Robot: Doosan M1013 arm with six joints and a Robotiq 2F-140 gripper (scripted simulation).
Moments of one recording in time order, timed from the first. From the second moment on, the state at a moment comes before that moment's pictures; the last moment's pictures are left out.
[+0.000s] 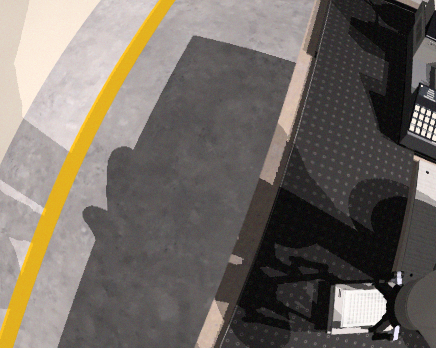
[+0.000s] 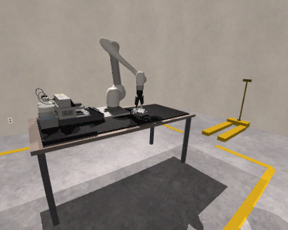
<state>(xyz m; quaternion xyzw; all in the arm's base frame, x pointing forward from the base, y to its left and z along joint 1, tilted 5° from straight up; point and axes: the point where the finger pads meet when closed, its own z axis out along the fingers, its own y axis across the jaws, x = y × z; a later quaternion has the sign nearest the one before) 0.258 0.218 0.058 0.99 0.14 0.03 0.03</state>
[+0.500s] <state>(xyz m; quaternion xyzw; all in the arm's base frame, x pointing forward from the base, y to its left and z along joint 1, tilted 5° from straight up) 0.258 0.218 0.056 0.99 0.14 0.03 0.03</state>
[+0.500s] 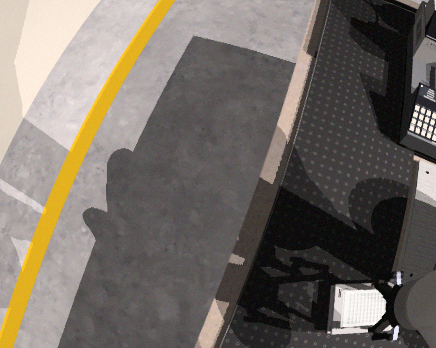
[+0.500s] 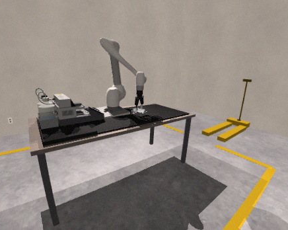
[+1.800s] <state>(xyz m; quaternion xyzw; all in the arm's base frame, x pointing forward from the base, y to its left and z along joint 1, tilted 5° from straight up) 0.259 0.218 0.050 0.99 0.14 0.03 0.03</state>
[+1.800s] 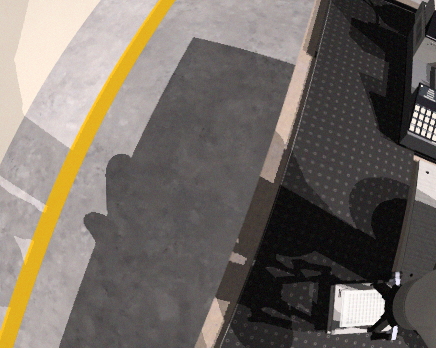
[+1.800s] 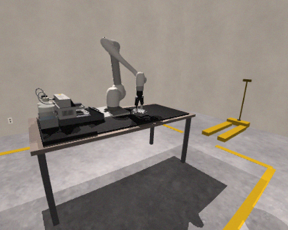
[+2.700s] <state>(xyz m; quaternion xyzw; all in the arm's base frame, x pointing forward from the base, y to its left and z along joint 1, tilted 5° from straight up) 0.259 0.217 0.046 0.99 0.14 0.03 0.03</state>
